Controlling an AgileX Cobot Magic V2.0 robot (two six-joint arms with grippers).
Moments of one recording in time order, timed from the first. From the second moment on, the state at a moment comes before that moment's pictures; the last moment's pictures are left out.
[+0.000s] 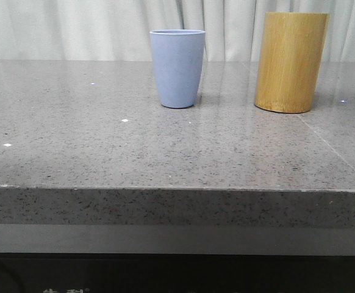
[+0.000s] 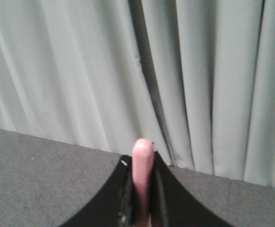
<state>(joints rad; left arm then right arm) -0.49 0.84 -0.92 -0.06 0.66 0.04 0.26 1.49 -1.72 0.34 0.35 -0.17</state>
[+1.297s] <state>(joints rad) -0.49 0.84 -0.92 -0.06 0.66 0.04 0.51 1.74 -1.48 0.19 -0.03 -0.18</state>
